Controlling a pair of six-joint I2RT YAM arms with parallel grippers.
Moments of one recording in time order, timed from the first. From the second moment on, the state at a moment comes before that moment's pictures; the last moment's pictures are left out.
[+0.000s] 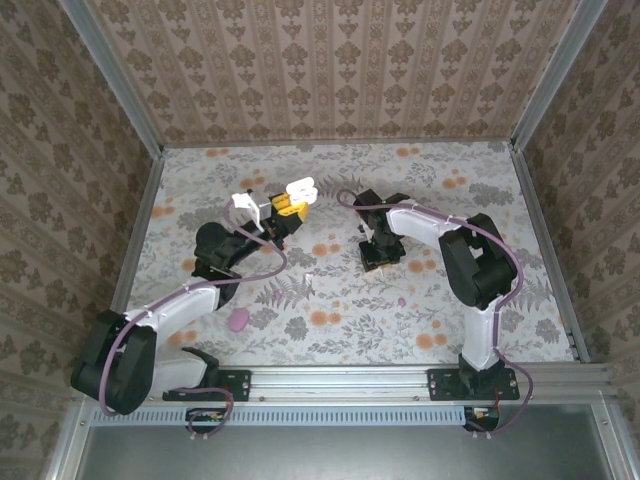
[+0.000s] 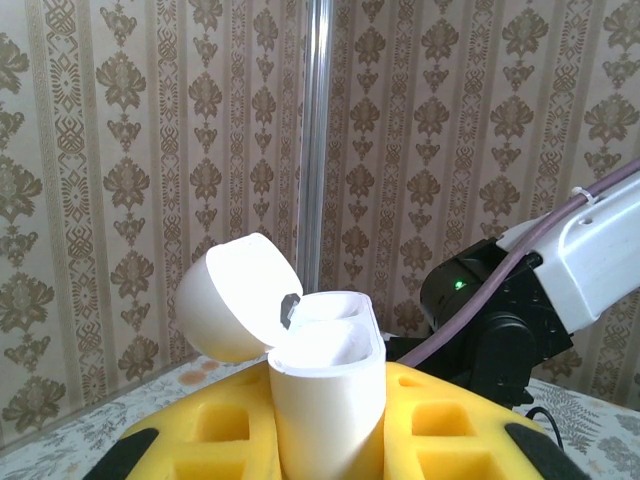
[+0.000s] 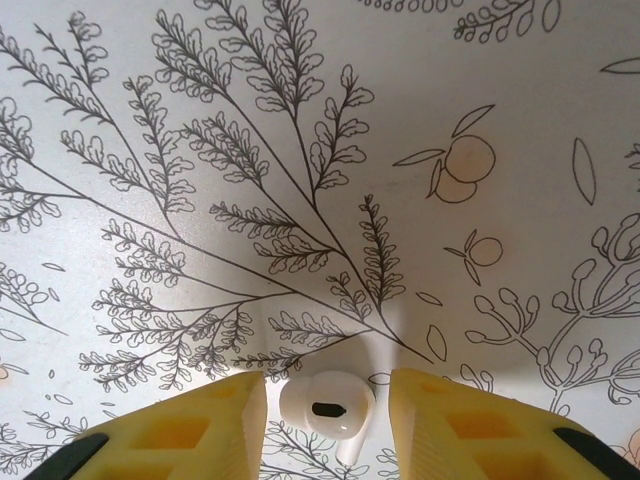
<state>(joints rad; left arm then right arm) -0.49 1.23 0.53 1.00 0.58 -0.22 0.50 1.97 1.36 -0.93 -0.03 0.24</state>
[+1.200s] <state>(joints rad) -0.49 1.22 0.53 1.00 0.58 -0.22 0.52 1.99 1.36 -0.96 0.02 0.24</state>
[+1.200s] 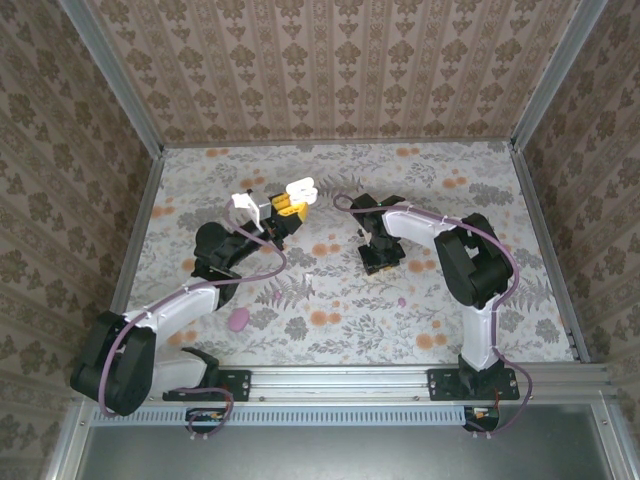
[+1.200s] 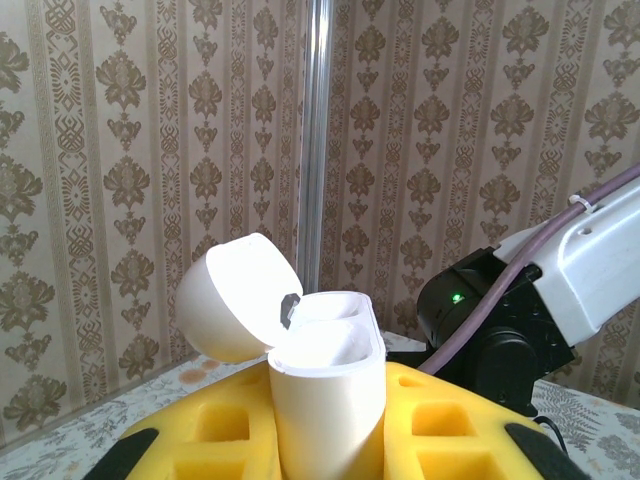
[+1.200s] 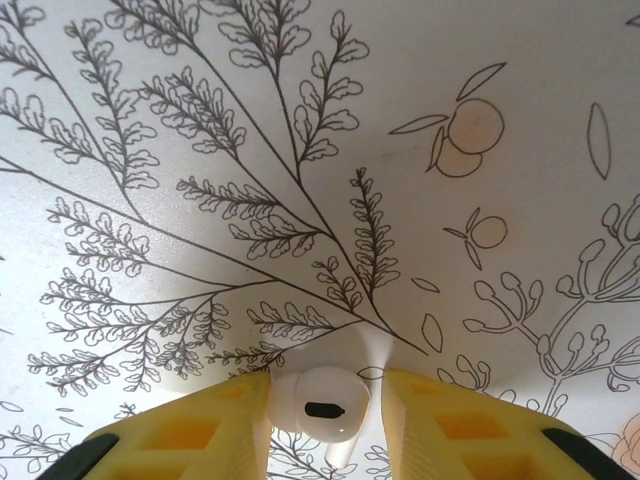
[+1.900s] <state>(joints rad) -0.49 1.22 0.53 0.99 0.58 -0.22 0.52 1.99 1.37 -0.95 0.03 0.24</state>
